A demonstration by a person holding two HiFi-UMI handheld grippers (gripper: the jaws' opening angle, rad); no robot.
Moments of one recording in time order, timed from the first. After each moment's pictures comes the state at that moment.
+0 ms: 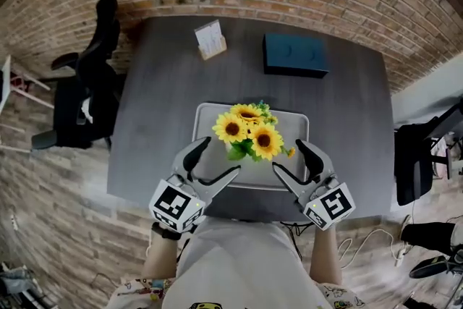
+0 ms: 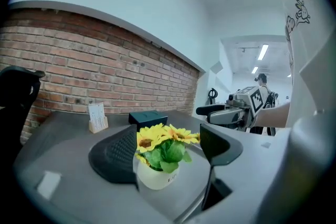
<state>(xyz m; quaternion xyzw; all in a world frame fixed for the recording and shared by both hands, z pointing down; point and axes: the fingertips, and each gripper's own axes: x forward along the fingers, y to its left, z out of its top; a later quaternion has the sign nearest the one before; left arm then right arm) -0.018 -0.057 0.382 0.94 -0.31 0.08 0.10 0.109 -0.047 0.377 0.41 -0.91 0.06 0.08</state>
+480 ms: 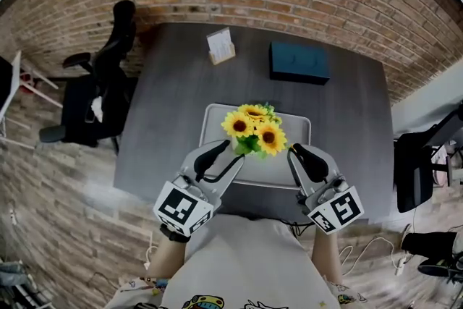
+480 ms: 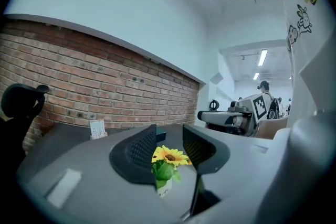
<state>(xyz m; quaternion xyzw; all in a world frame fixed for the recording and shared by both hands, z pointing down) -0.015 -0.035 0.314 0.94 -0.33 0.02 0.08 0.099 -0.028 0.304 0.41 -0.91 0.03 0.00</state>
